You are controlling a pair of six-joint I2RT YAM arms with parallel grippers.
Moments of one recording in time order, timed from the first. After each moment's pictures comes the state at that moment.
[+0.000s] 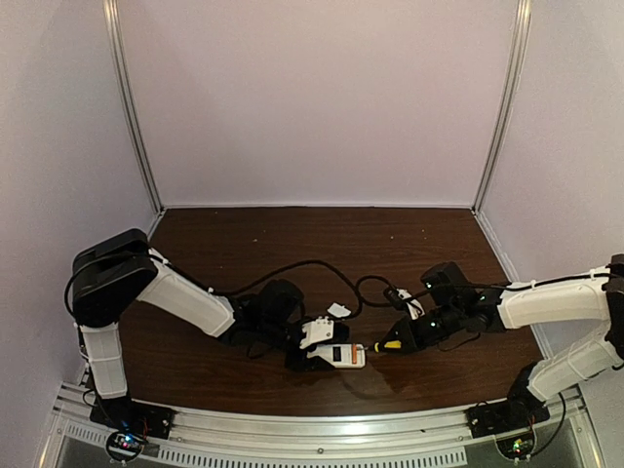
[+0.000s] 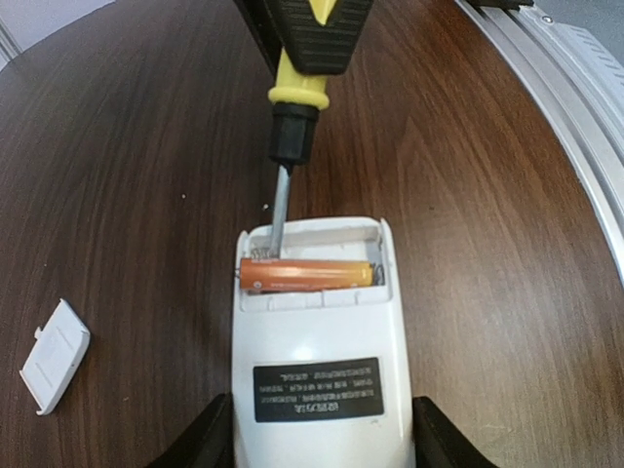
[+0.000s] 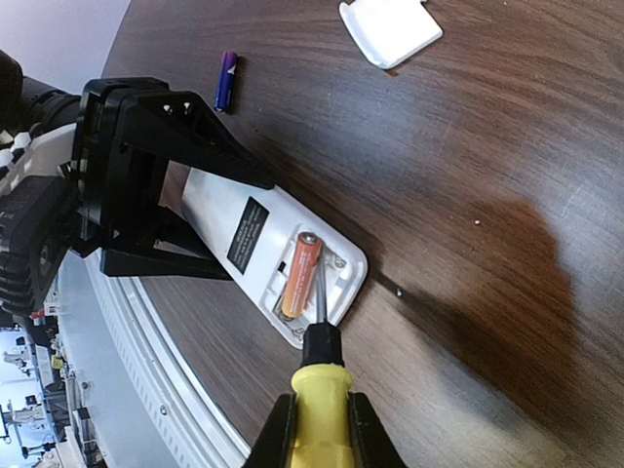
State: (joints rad) left arm -1.03 1.95 0.89 0.31 0.43 0.49; right arm 0.74 1.33 0.55 -0.11 -0.50 0.52
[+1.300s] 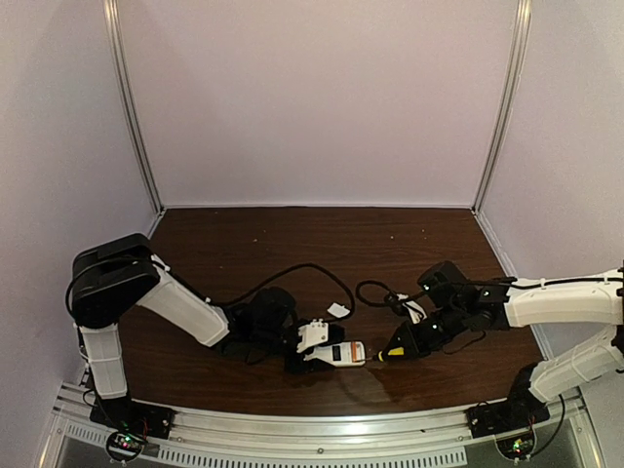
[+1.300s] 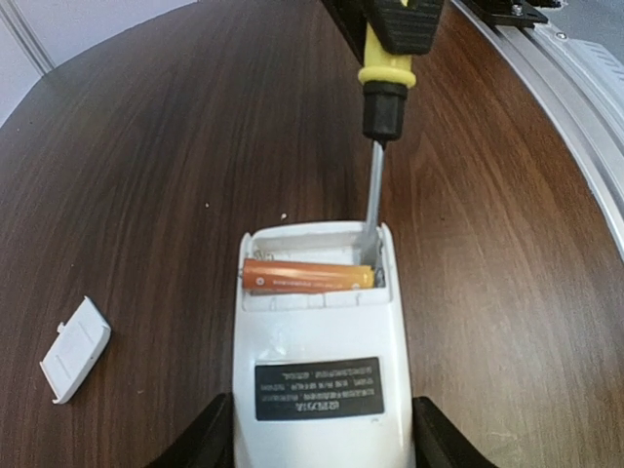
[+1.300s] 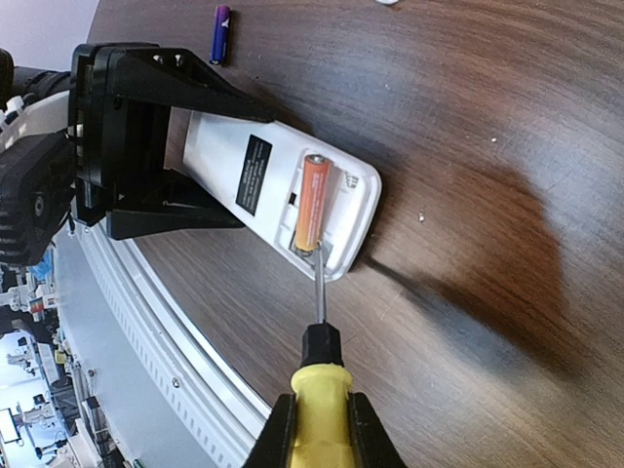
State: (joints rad) left arm -1.04 1.94 0.80 0.51 0.38 0.45; right arm 0.81 1.25 0.61 -0.33 -0.45 0.58
